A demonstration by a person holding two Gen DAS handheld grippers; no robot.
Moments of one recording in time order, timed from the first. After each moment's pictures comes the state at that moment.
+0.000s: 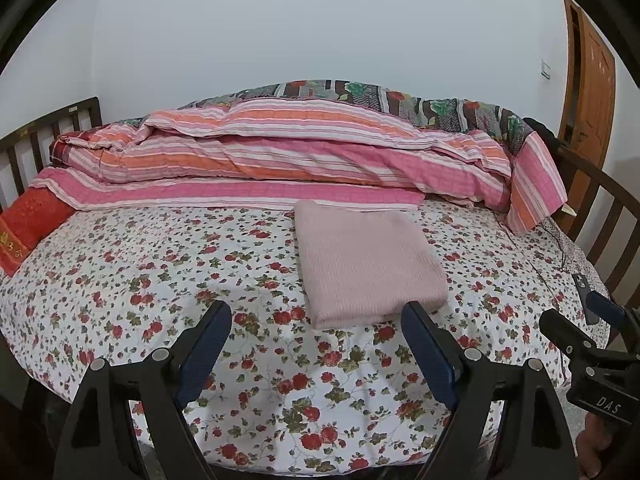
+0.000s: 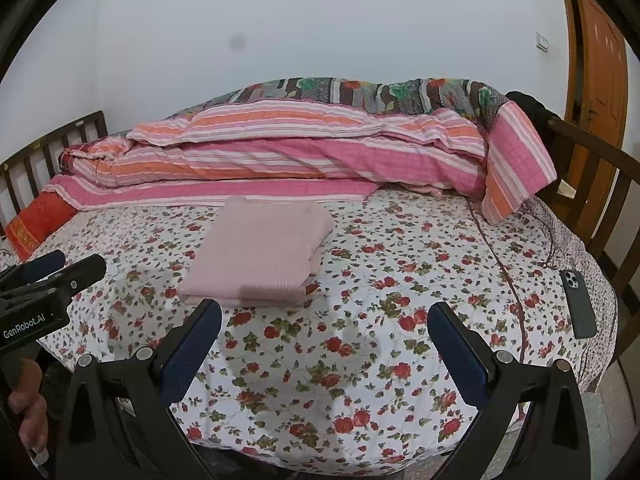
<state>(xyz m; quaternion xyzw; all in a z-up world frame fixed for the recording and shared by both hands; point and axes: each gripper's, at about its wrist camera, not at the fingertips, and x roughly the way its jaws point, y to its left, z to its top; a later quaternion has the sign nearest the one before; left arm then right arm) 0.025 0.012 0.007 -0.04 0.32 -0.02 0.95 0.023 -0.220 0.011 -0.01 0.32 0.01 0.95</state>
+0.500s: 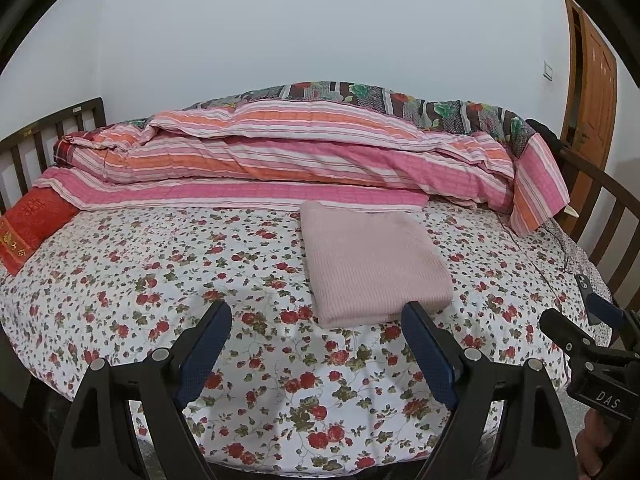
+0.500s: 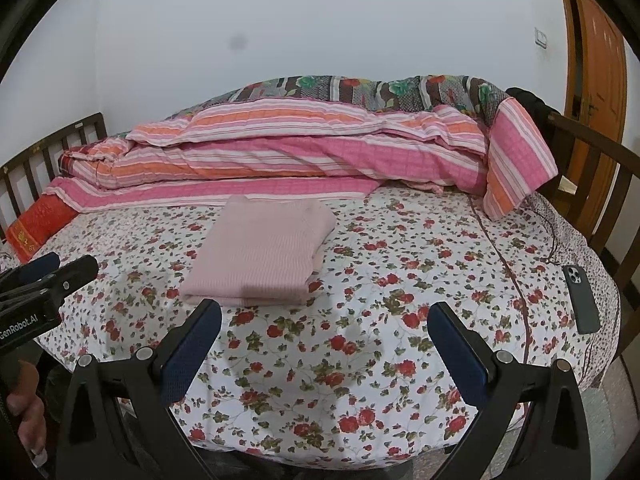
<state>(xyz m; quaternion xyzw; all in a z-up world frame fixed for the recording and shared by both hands) 0.021 0.017 0.007 -0.03 0.32 -0.01 0.95 0.024 -0.219 0.008 0.00 0.32 0.01 0.95</state>
